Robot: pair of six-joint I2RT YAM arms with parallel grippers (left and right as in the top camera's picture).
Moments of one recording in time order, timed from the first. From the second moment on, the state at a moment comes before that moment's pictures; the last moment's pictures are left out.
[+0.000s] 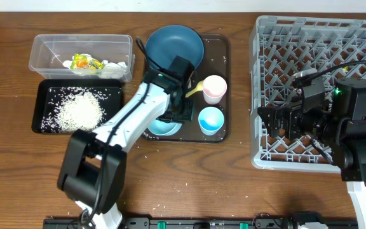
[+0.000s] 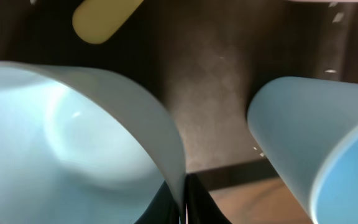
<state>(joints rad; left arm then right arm) -0.49 1.85 1.37 -0.94 0.14 -0.36 0.07 1.04 1.18 -0.94 -0.41 -0.03</state>
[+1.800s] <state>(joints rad) -0.59 1.88 1.41 -0.86 0.23 -0.25 0.07 1.14 1.18 -0.94 -0.42 -0.03</state>
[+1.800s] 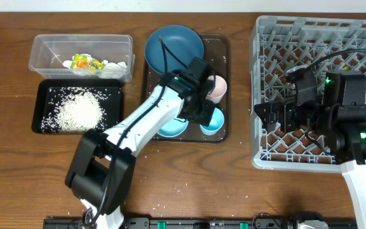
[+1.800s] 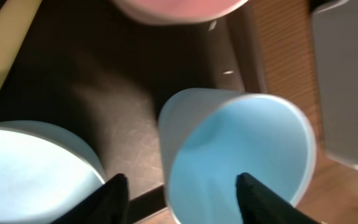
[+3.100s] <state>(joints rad) -0.16 1.69 1.43 -0.75 1.35 -0.30 0.21 1.33 1.18 -0.38 -0.89 -0.01</state>
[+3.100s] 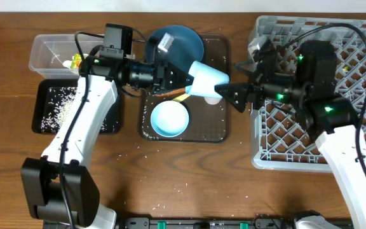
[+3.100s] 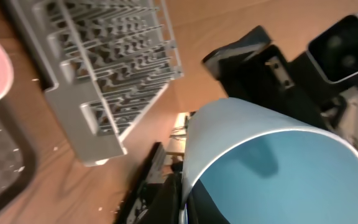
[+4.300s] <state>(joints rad) -0.16 1.69 1.43 -0.74 1.48 -0.31 0.27 1.38 1.18 -0.16 -1.09 -0.01</state>
